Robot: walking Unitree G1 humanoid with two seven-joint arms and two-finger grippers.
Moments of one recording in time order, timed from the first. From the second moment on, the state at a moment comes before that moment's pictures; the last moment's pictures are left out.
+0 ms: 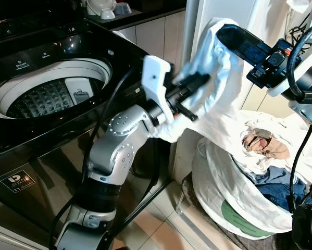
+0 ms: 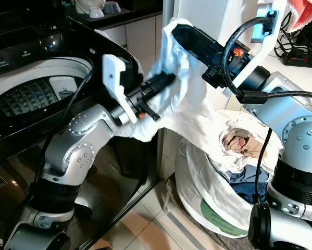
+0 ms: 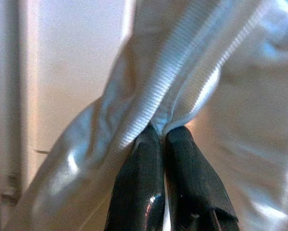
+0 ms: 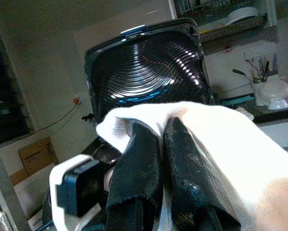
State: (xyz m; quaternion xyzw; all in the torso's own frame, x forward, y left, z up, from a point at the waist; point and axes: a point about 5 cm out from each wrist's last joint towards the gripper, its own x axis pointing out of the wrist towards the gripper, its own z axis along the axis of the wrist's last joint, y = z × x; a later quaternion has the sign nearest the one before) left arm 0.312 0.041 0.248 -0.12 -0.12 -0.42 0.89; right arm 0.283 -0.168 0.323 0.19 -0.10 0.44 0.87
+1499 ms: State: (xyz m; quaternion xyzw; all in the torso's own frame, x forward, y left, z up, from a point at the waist) left arm 0.394 0.156 0.318 0.09 -0.22 -0.08 0.97; right arm 0.300 -0.163 0.257 0.06 -0.06 0.21 0.97
